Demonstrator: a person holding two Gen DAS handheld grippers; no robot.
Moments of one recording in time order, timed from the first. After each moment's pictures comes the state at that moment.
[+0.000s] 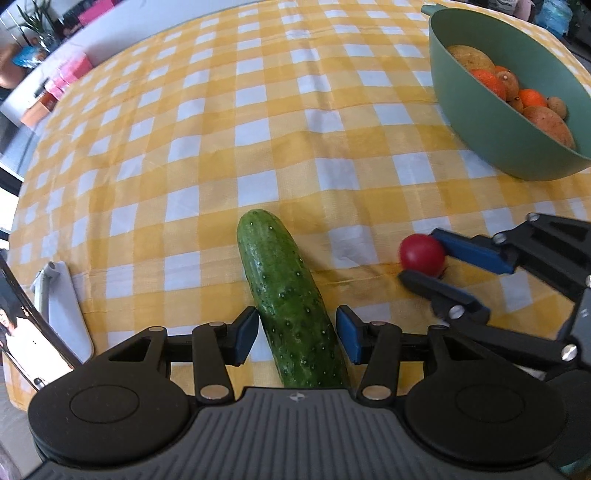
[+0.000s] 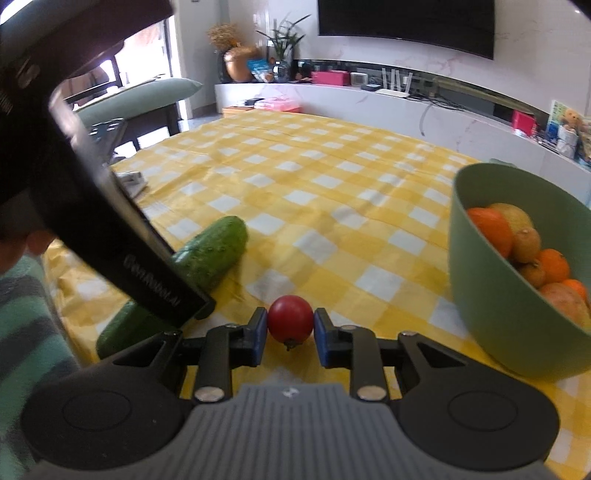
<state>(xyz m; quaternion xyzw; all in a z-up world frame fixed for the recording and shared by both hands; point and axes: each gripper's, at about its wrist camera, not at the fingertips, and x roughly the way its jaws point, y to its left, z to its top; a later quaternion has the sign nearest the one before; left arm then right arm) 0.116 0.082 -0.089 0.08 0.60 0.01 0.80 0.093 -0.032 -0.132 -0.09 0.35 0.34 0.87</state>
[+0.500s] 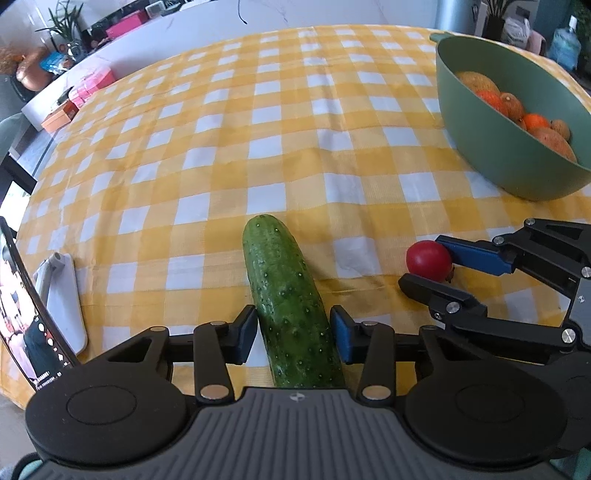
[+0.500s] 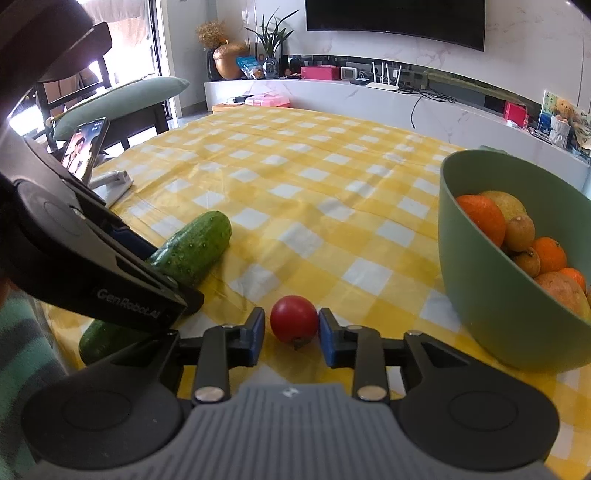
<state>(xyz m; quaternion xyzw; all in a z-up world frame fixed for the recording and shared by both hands) 0.099 0.081 -0.091 0.06 0.55 0.03 0.84 0.100 -0.035 -0.138 -0.08 0.36 0.34 0.87</state>
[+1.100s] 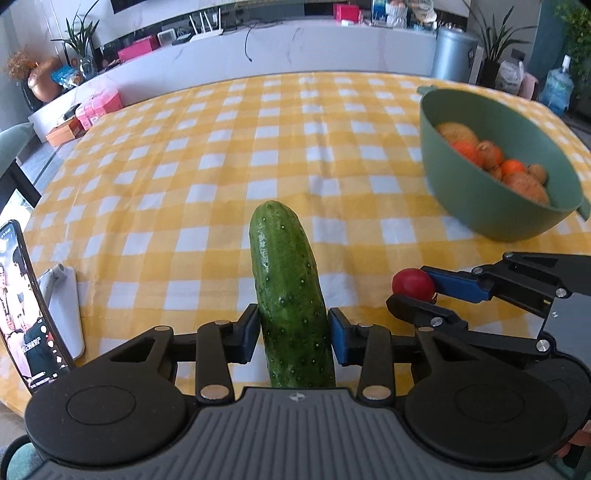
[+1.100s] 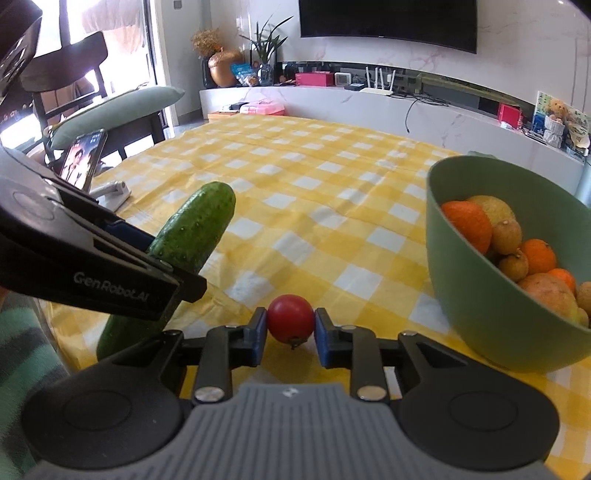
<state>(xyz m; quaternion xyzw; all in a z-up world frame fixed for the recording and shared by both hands) 0.084 0.073 -0.065 0.02 0.48 0.03 0.88 0.099 -0.045 -0.131 -0.07 0.35 0.33 0.88</state>
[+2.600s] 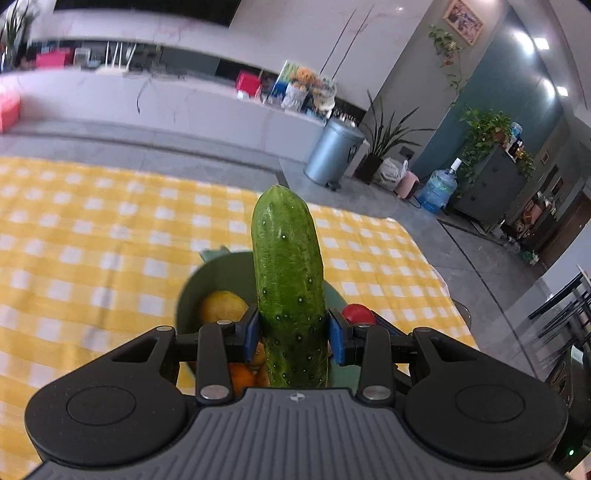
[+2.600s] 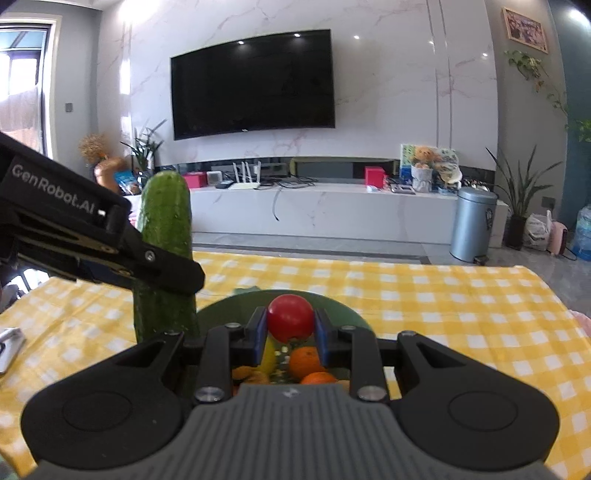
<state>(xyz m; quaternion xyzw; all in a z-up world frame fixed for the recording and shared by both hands) 0.176 -0.008 0.004 -0.16 0.38 -0.16 0.90 0.146 -0.186 -0.047 0.01 0.23 0.15 0.96</state>
